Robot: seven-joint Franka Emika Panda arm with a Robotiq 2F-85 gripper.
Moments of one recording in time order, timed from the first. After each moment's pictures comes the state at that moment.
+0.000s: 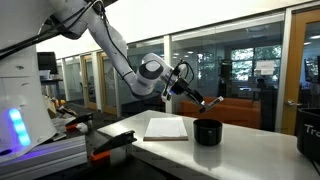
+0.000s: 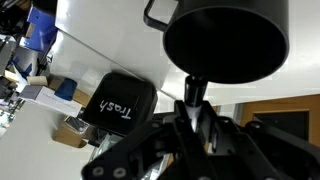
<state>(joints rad) 1.00 1.22 -0.90 -2.31 0.59 3.24 0.63</state>
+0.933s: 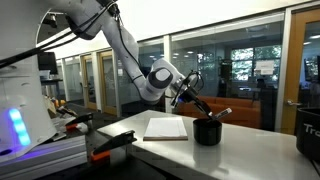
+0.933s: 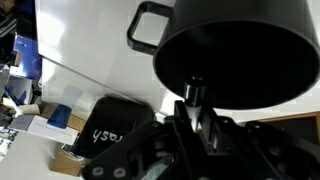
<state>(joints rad) 0.79 1.23 -0.80 -2.17 0.58 3.28 0.62</state>
